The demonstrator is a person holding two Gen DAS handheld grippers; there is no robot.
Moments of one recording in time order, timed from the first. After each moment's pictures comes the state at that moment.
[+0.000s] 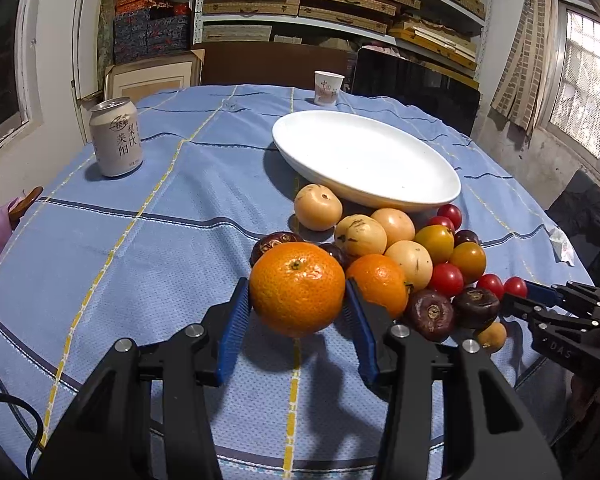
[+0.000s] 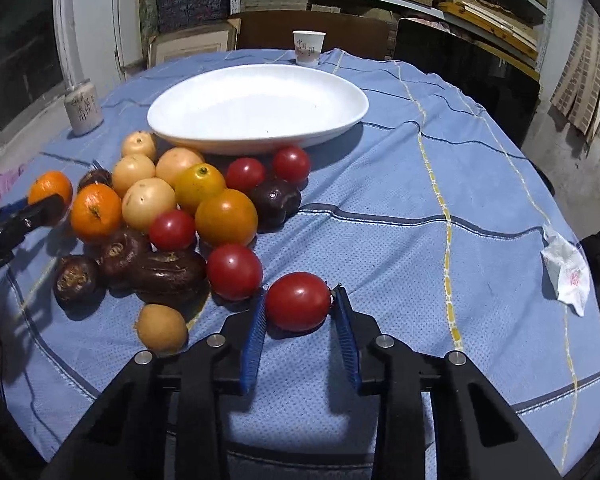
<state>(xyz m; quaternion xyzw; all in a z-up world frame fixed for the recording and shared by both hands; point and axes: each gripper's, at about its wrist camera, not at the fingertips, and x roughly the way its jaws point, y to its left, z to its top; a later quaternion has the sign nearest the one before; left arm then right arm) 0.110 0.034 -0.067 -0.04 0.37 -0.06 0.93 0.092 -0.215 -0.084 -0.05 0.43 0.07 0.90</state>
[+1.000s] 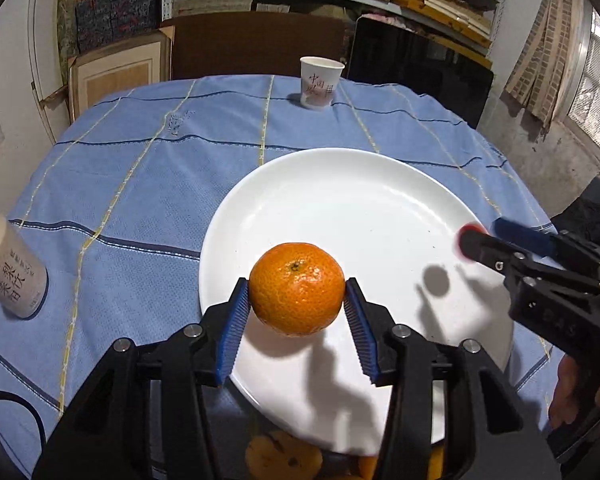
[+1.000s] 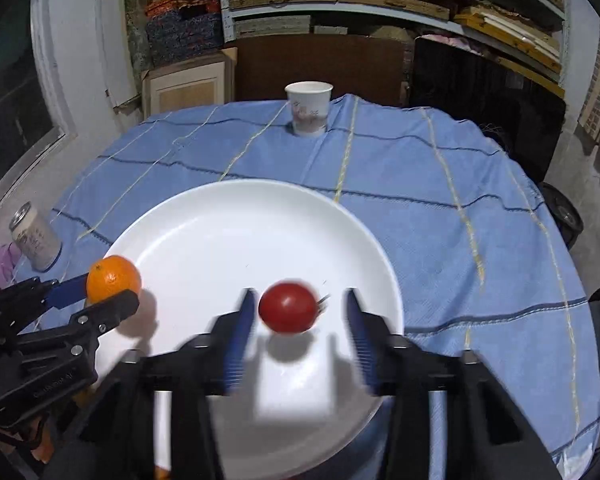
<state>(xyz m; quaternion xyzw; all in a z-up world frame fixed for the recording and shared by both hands) 0.329 -0.011 -0.047 -0.02 0.43 -0.07 0.90 0.311 -0.196 -0.032 -0.03 0.40 0.09 0.91</state>
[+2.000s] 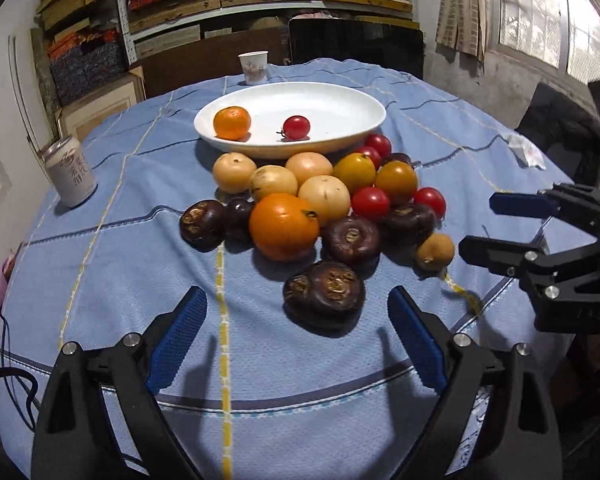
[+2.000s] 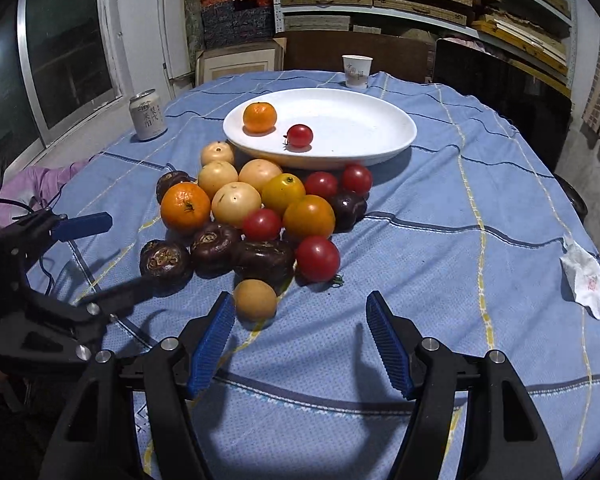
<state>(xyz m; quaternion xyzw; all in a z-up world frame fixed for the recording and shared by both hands) 0.065 -0.021 -0.075 0.09 0.39 -0.13 0.91 0.052 -0.198 -0.064 -0.05 0.40 0.14 0.90</state>
